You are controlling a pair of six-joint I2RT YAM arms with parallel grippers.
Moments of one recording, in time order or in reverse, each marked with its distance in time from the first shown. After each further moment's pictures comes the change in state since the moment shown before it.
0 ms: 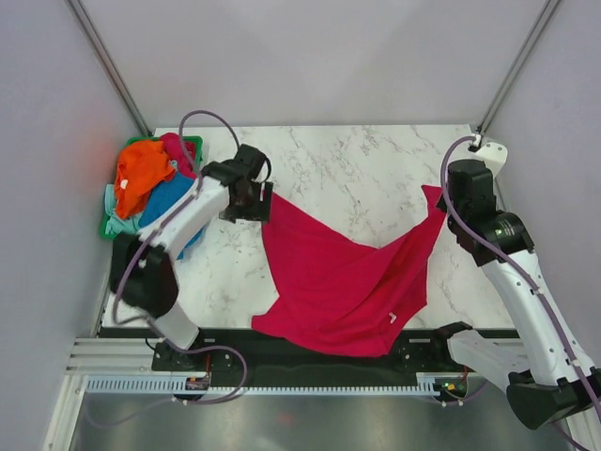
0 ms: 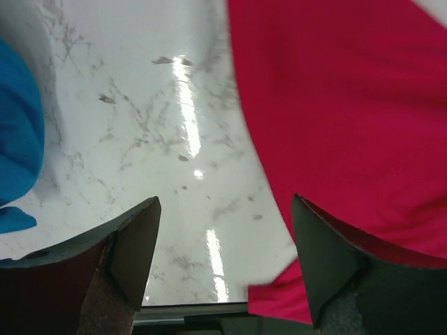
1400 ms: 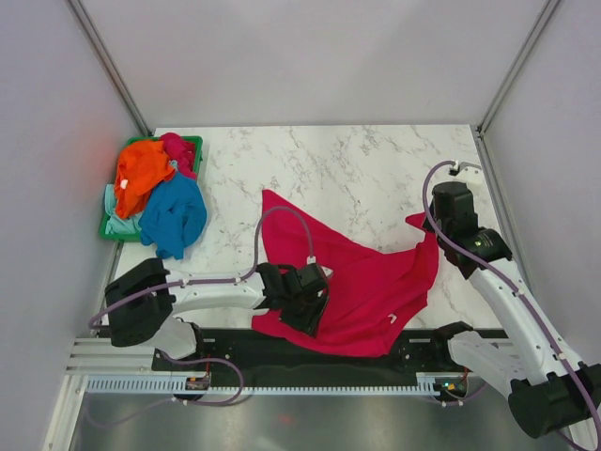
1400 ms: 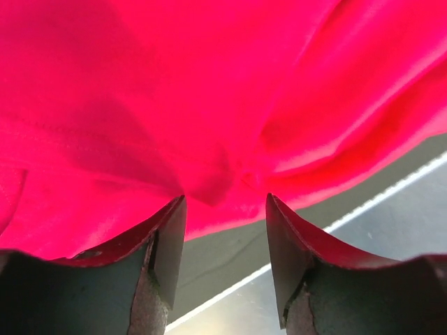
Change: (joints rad) left arm -0.804 -0.274 -0.606 0.402 0.274 -0.411; right arm 0.000 -0.059 -0.288 0.174 -0.120 0.023
